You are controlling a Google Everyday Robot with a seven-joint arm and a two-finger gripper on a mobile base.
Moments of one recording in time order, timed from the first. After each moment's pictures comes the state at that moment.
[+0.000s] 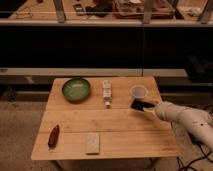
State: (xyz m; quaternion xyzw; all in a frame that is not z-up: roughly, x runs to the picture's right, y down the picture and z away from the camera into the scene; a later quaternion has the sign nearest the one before) arm 0.260 0.096 0.791 0.21 -0.03 -0.89 0.40
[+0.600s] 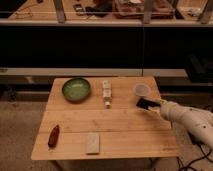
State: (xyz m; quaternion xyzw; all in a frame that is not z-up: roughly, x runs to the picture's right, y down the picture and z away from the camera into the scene) arm 0.286 0.090 0.789 0.18 0.00 -0.89 0.42
